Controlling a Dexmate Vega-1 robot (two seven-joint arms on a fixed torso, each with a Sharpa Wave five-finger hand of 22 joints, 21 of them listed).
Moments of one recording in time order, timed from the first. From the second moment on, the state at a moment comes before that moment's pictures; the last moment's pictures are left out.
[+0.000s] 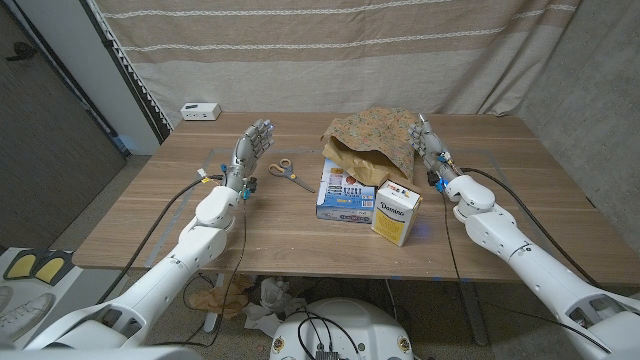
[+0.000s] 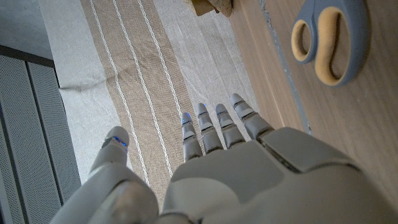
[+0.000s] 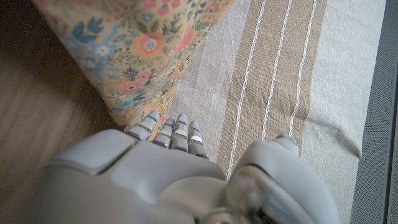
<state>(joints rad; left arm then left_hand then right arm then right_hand) 0.86 0.49 0.38 -1.28 -0.54 -0.44 0.04 0.13 -0.16 0.57 -0.17 0.25 0.31 -0.14 0.22 0.19 0.37 -0.10 0.22 0.19 0.25 -0.04 0.19 0.17 0.30 -0.02 0.20 0.17 -0.83 -0.54 -0.38 -1.33 0.63 0.27 0.03 0.35 0.07 -0.29 0.04 0.46 0.08 0.09 0.19 0.18 0.13 0.08 0.22 0.19 0.01 0.00 0.18 0.18 0.01 0.05 0.20 0.18</state>
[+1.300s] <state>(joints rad) 0.82 0.68 0.41 -1.50 -0.28 -0.17 0.16 0.28 -0.18 0.57 -0.18 0.32 0.34 -0.17 0.22 0.19 0.40 -0.15 0.22 0.20 0.19 -0.04 0.18 0.17 0.24 -0.04 0.18 0.17 -0.83 -0.55 -0.38 -1.35 0.57 0.28 -0.03 0.37 0.07 -0.28 0.03 0.47 0.09 0.09 0.19 0.18 0.13 0.09 0.22 0.19 -0.01 0.00 0.18 0.18 0.00 0.04 0.20 0.18</state>
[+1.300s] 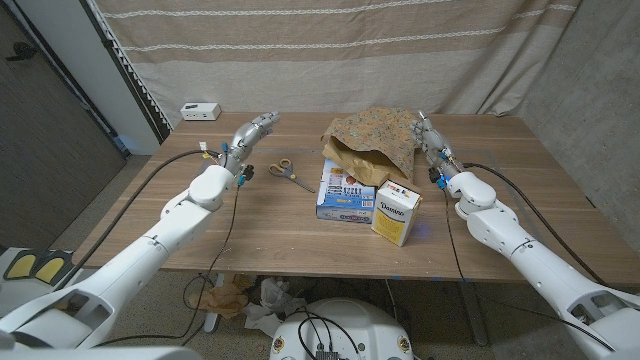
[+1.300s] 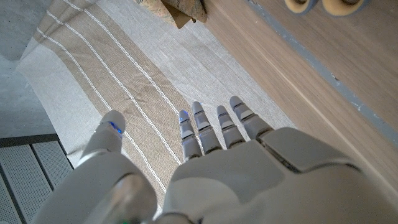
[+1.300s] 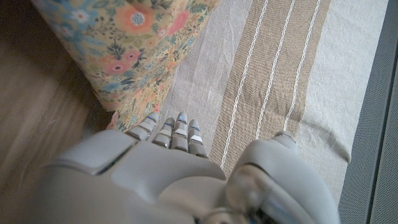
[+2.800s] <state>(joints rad) 0.84 0.81 0.42 -1.78 -0.07 0.17 0.26 0.44 -0.20 0.51 -0.18 0.35 0.31 -0.19 0.24 0.22 0.47 -0.21 0.25 0.23 0.20 -0.04 0.19 0.18 0.23 -0.03 0.19 0.17 -0.87 -0.58 -0.37 -1.44 0.47 0.29 -0.14 0.43 0.08 -0.26 -0.01 0.49 0.06 0.09 0.19 0.18 0.13 0.08 0.22 0.19 -0.02 0.00 0.18 0.18 -0.01 0.05 0.20 0.18</state>
